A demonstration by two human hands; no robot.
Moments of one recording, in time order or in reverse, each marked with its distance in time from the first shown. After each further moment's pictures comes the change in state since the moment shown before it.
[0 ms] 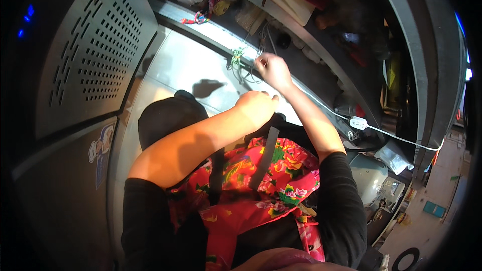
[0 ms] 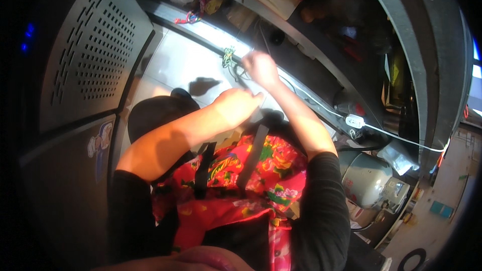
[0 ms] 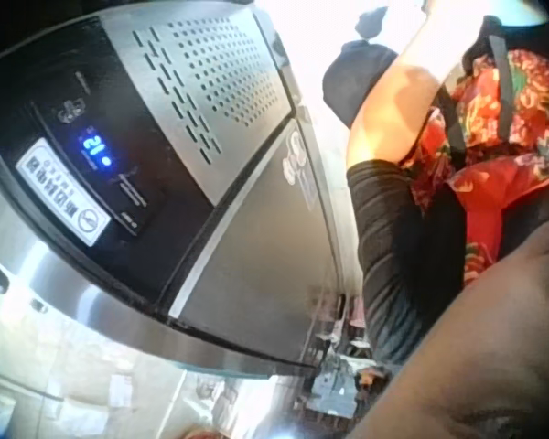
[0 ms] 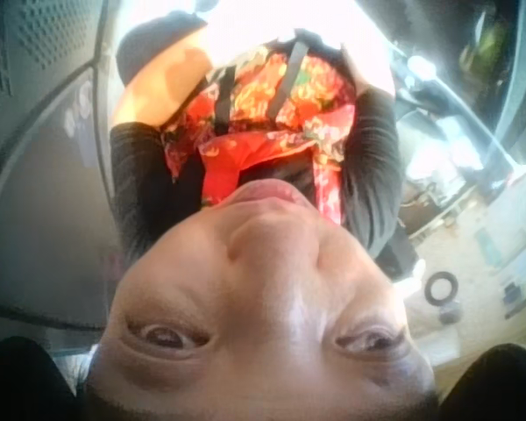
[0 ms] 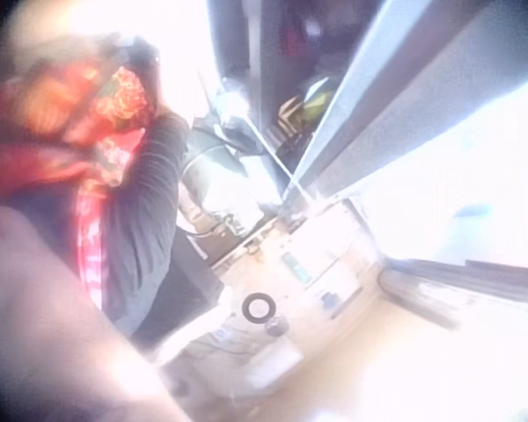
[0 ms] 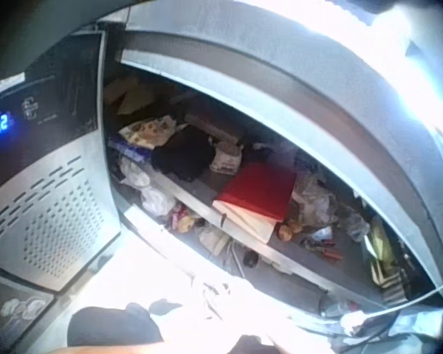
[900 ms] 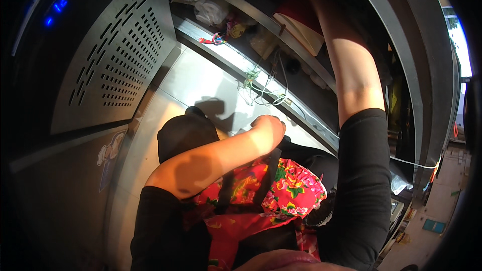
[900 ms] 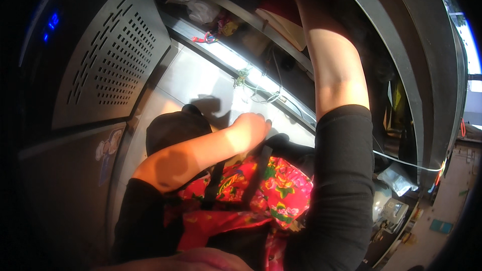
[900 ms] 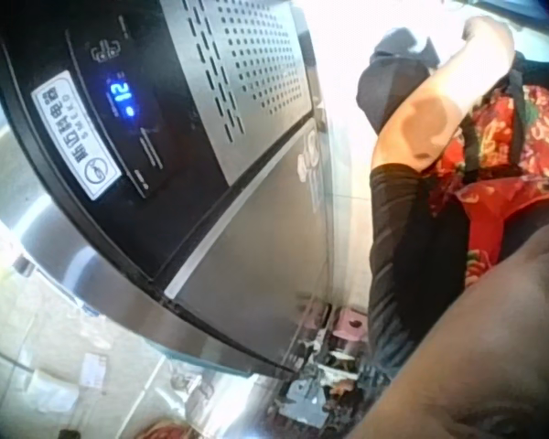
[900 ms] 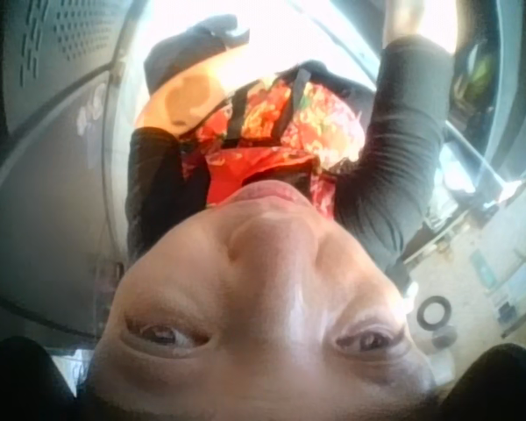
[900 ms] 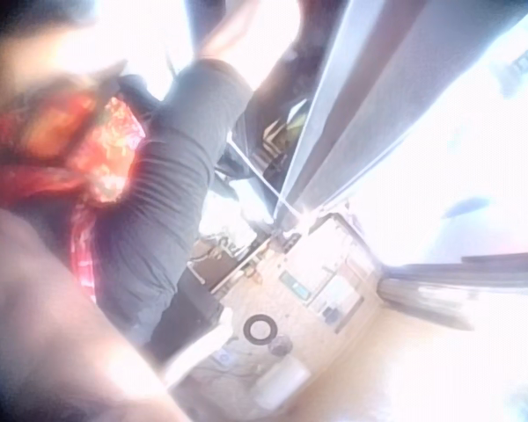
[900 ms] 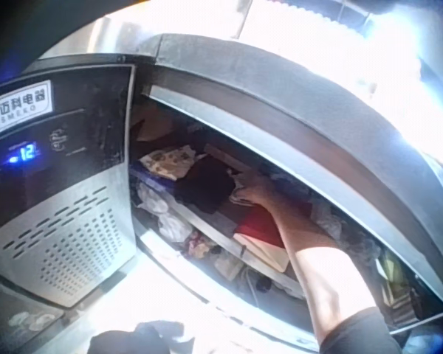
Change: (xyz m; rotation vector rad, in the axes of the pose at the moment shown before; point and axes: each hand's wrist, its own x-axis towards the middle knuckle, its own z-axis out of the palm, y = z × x) left_hand 0.003 0.010 0.007 0.196 -0.180 -0.009; right_hand 0.314 -0.028 -0.152 0.148 -0.056 -0.264
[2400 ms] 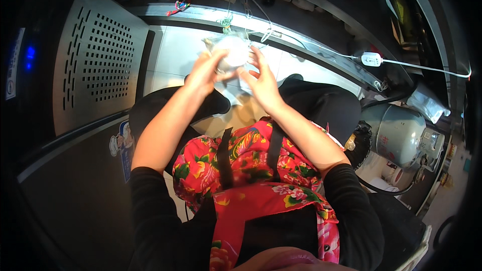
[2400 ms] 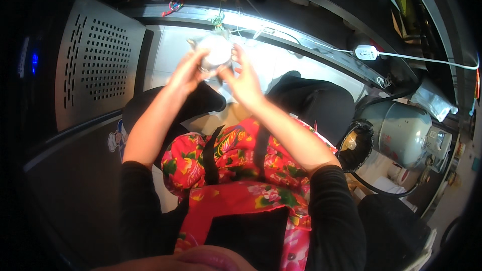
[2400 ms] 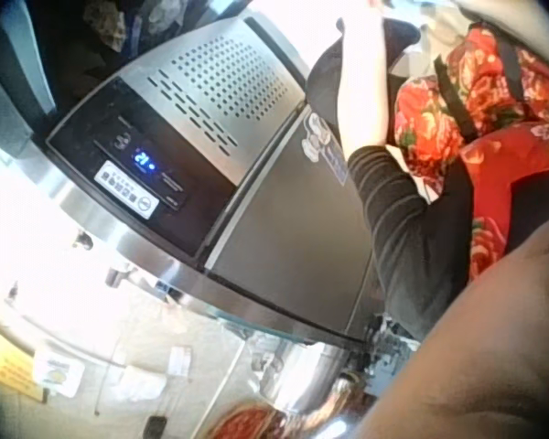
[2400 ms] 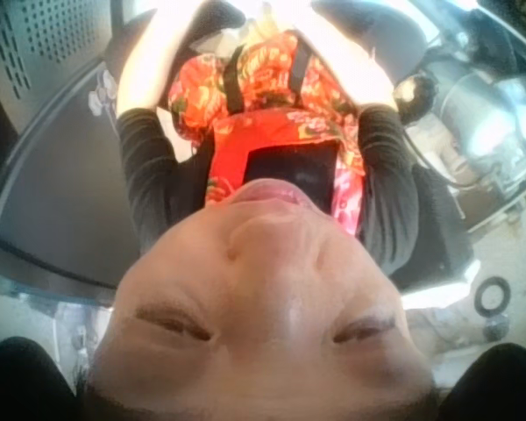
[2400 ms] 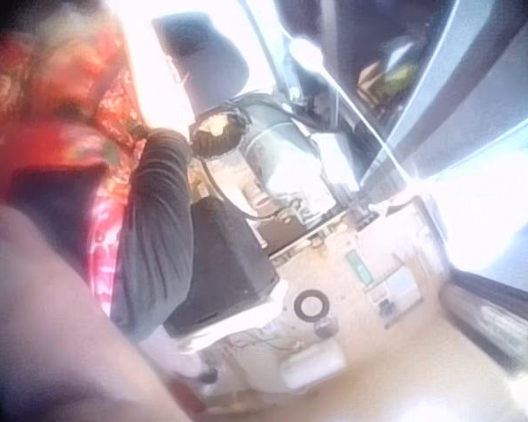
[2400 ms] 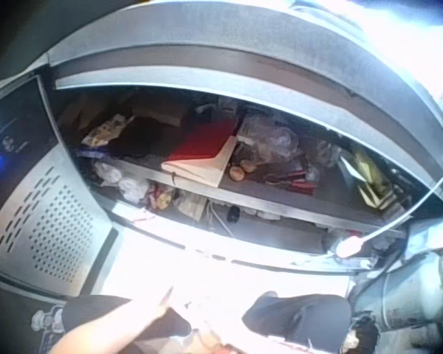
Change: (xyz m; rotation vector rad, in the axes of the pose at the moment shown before) left_hand -0.037 -0.048 0.030 -1.946 0.396 -0.511; right_hand -0.424 -0.143 0.225 0.831 0.518 0.585
